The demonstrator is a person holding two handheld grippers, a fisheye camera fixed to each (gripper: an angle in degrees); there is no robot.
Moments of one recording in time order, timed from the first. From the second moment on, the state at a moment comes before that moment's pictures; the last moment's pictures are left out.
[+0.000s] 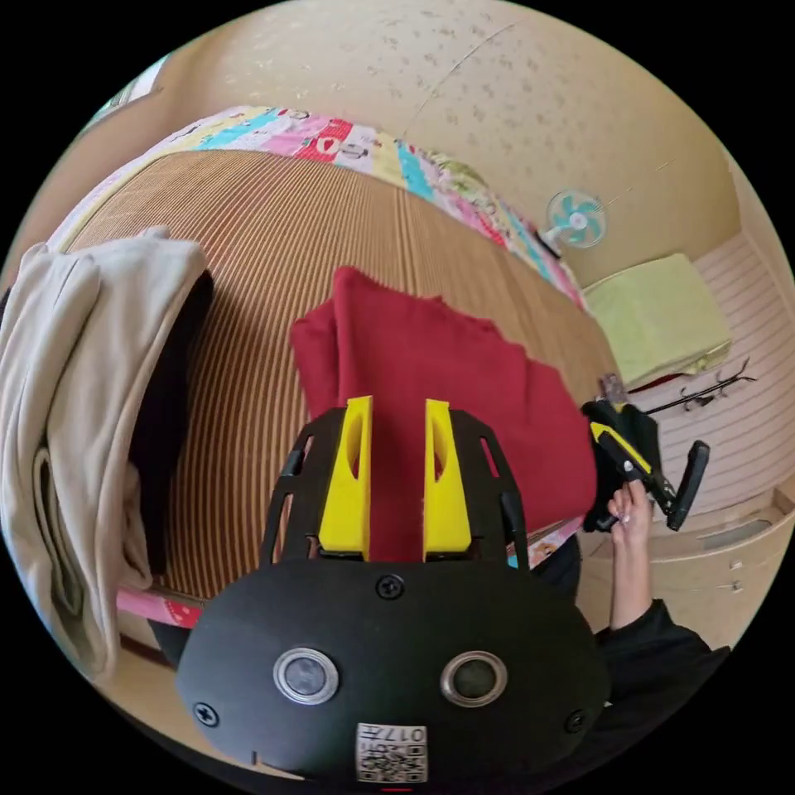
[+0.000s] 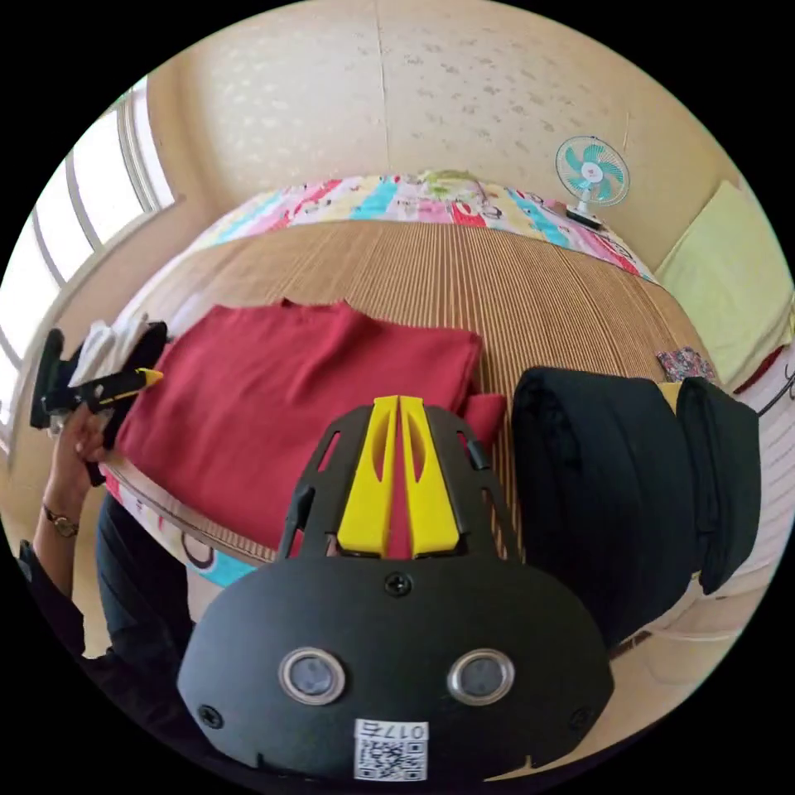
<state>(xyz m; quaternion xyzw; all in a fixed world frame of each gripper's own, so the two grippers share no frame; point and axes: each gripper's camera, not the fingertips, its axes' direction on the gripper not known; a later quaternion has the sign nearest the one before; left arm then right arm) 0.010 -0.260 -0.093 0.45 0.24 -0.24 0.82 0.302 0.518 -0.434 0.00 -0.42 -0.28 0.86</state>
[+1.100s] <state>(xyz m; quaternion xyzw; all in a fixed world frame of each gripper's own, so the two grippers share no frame) 0.251 -0.265 -0.128 0.55 0.43 0.14 0.71 0.542 0.439 -0.307 -0.15 -0.62 -0.07 0.77</state>
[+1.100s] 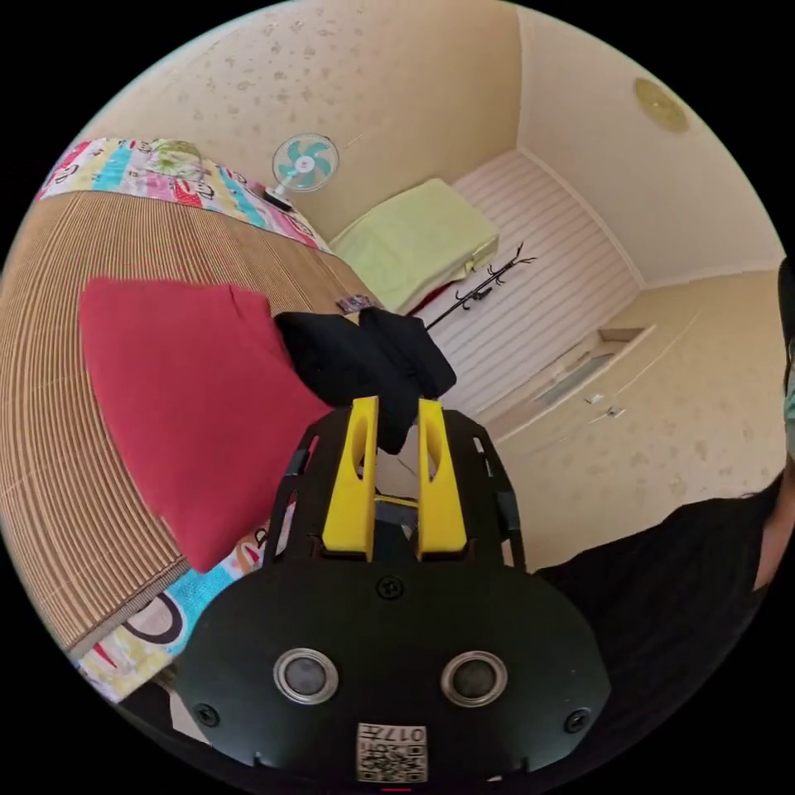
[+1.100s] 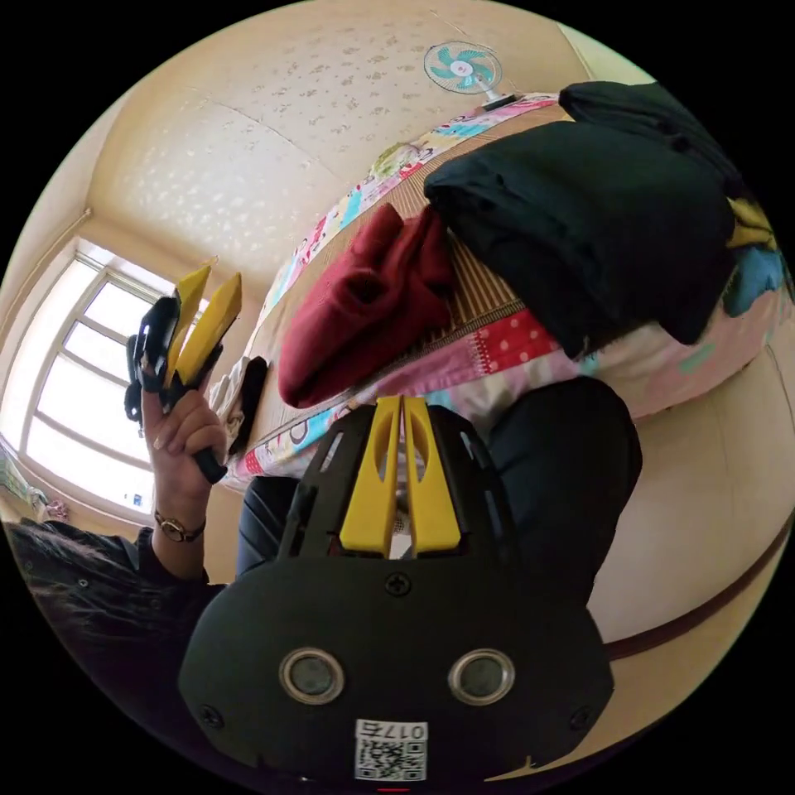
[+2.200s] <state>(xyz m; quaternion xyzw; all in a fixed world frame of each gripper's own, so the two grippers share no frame) 0.105 0.056 0.093 0.60 0.38 -0.20 0.68 0.419 0.213 -0.488 -0.21 -0.94 -0.04 0.25</state>
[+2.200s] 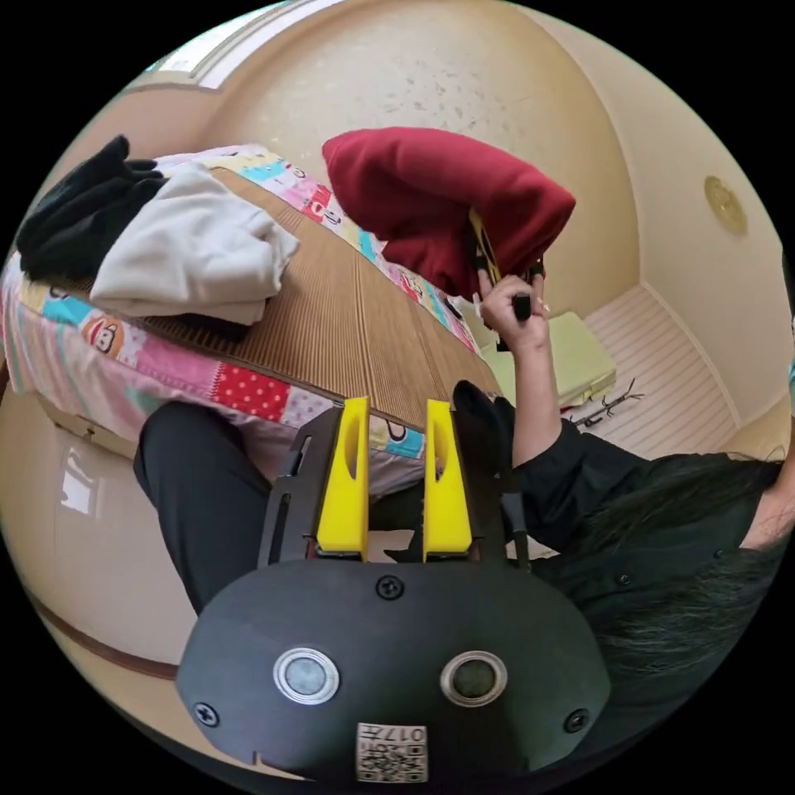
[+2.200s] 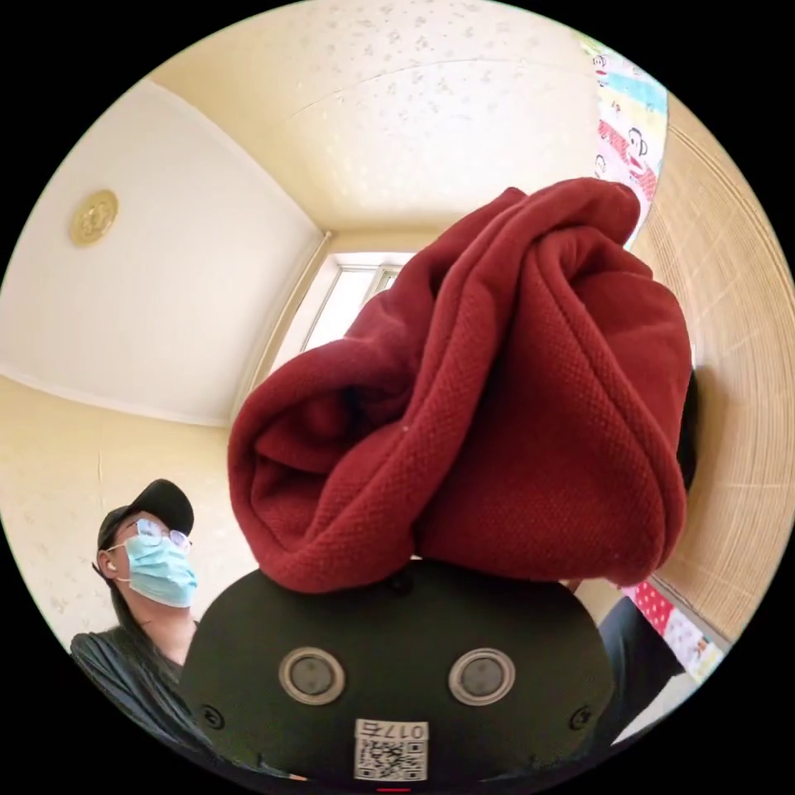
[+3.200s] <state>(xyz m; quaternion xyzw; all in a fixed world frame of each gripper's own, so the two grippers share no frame) 0.265 -0.095 -0.031 0.64 0.16 -0.12 0.74 0.678 0.390 -0.255 0.05 -0.31 -0.06 0.95</state>
